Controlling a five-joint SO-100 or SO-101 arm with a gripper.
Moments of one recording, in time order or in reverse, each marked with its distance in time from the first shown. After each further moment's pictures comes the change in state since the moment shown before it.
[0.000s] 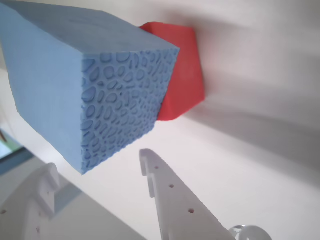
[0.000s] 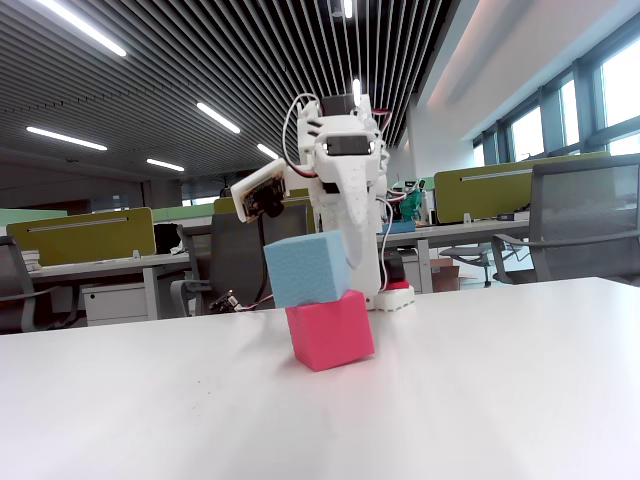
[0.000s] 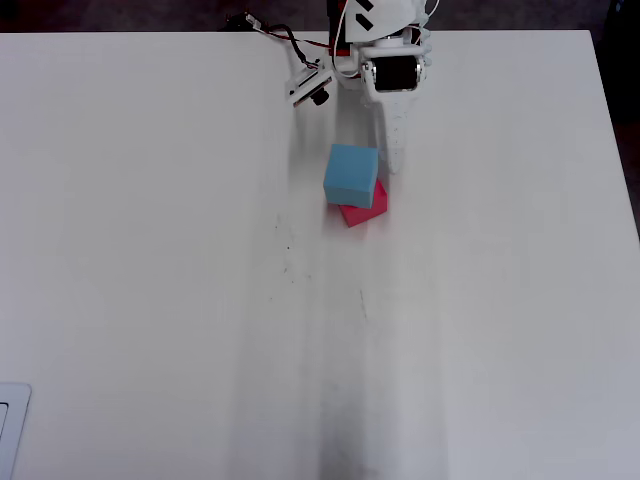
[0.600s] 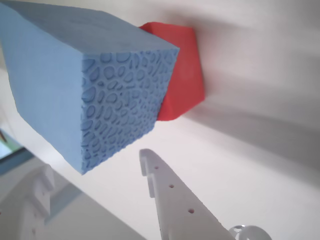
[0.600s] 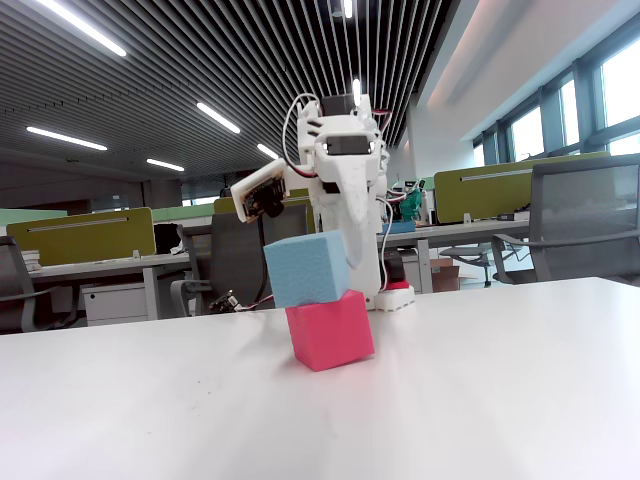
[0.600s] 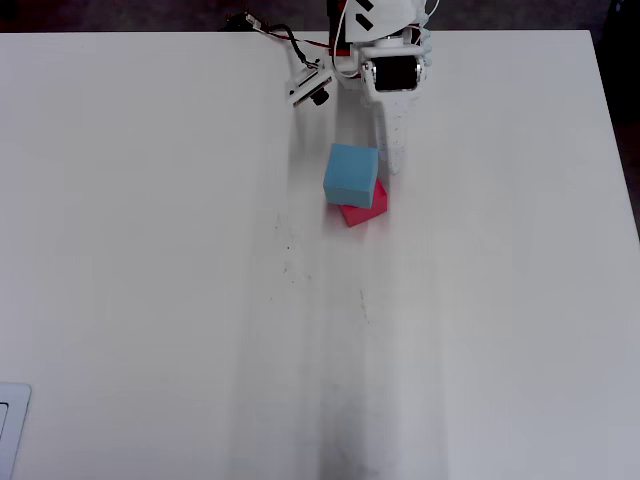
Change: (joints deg) arm 0.0 0.0 0.0 -0.1 0.0
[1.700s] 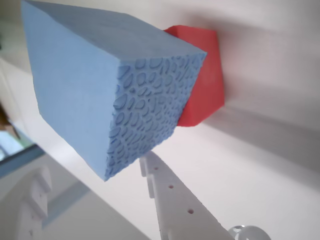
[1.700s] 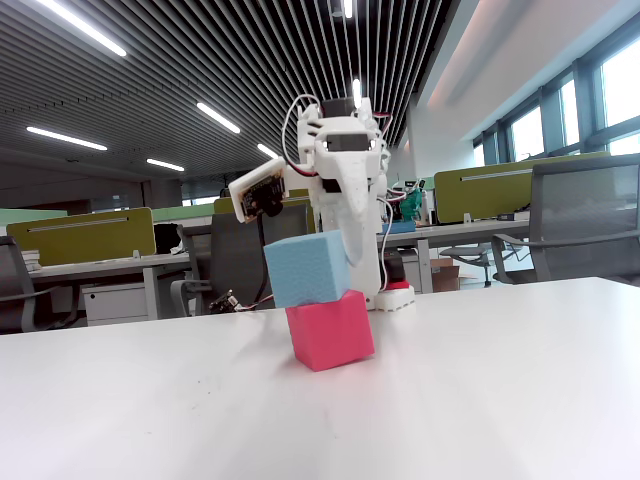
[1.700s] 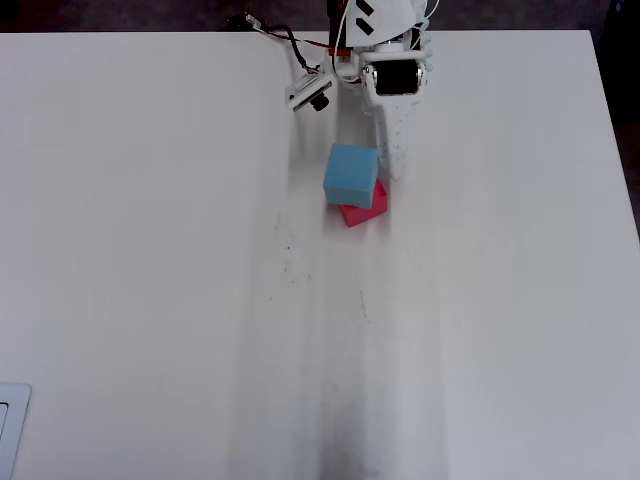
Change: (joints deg) arm 0.1 0.0 1.6 -5.5 0.1
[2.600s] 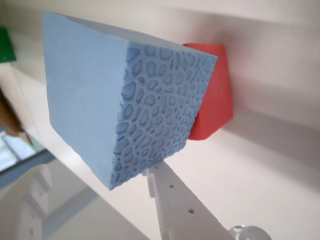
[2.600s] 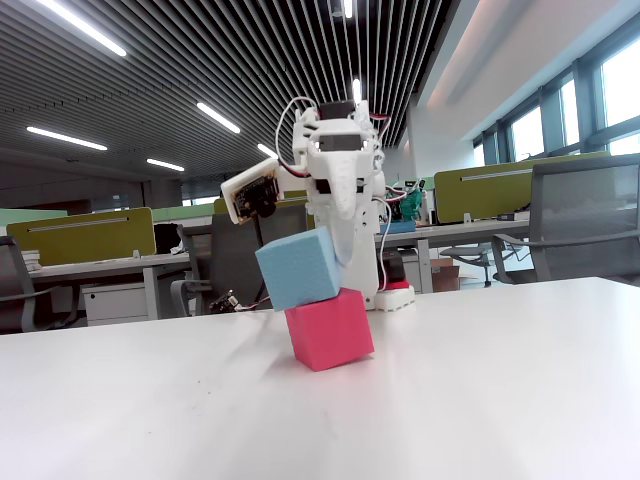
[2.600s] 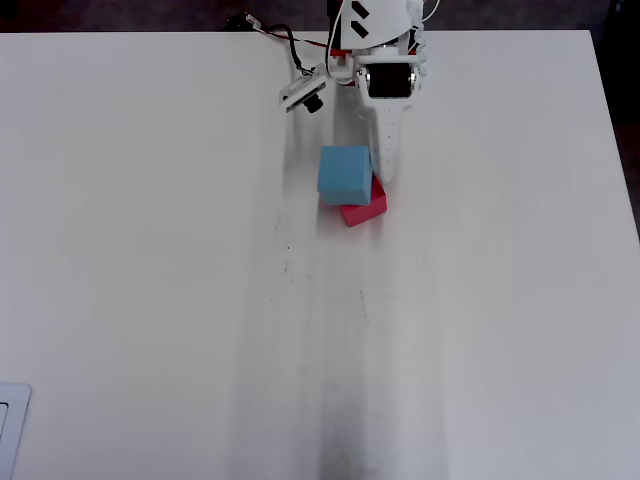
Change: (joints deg) arm 3.8 0.0 1.1 -3.4 0.0
